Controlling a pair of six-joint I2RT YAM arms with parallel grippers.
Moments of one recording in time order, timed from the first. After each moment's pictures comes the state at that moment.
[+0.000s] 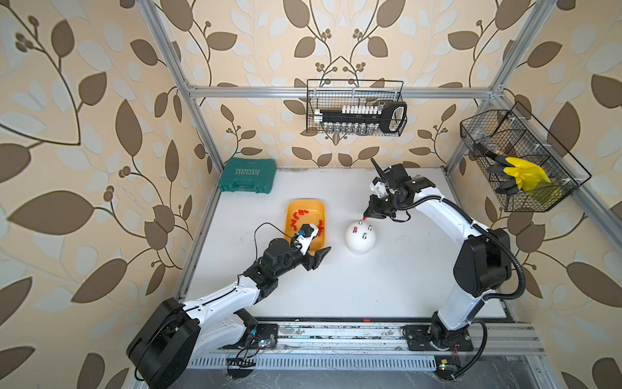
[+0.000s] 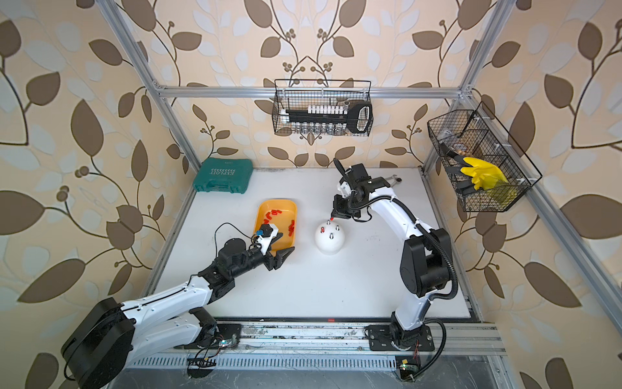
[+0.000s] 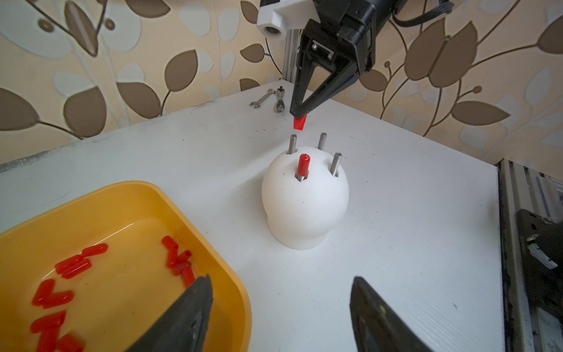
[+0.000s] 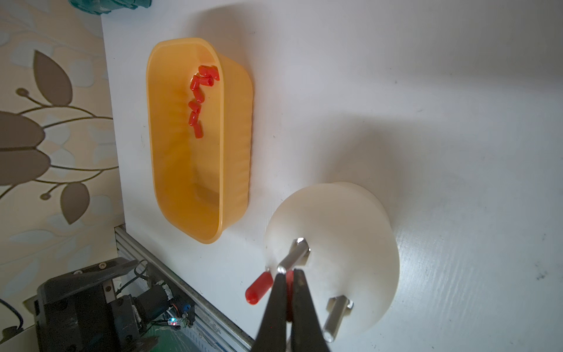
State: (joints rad) left arm -0.61 1.06 0.33 0.49 0.26 -0.04; right arm 0.31 1.76 1.55 -0.92 -0.41 0.40
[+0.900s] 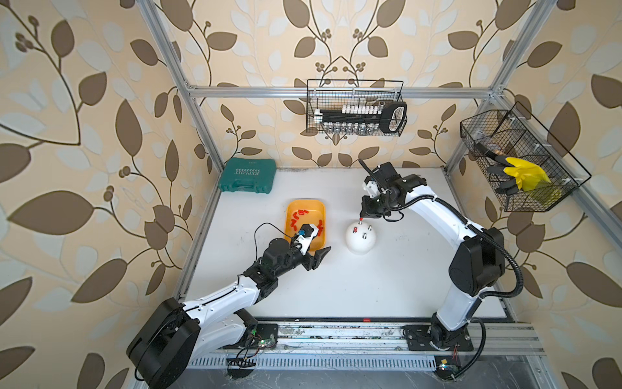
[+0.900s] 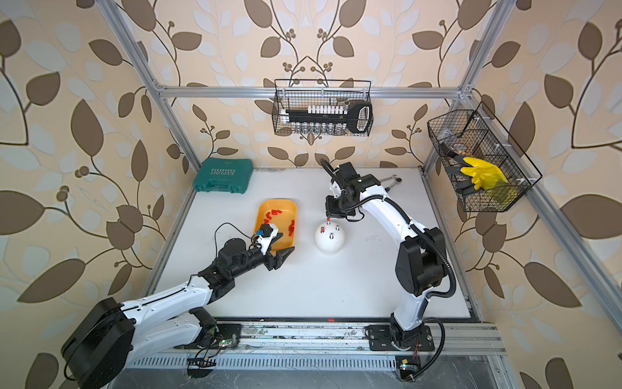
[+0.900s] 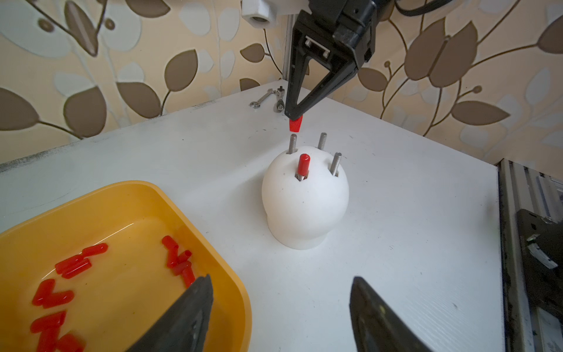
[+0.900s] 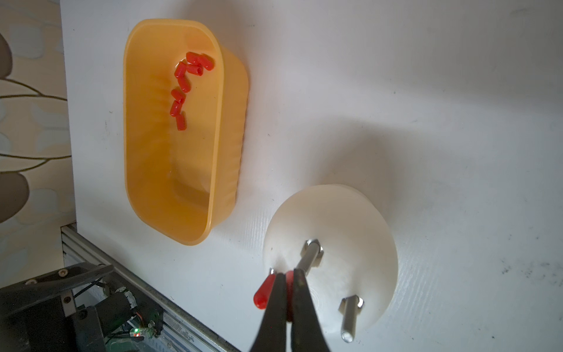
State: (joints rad) left arm -0.61 1.06 0.33 0.49 0.26 -0.04; right arm 0.39 1.80 1.62 -0.98 -0.27 0.37
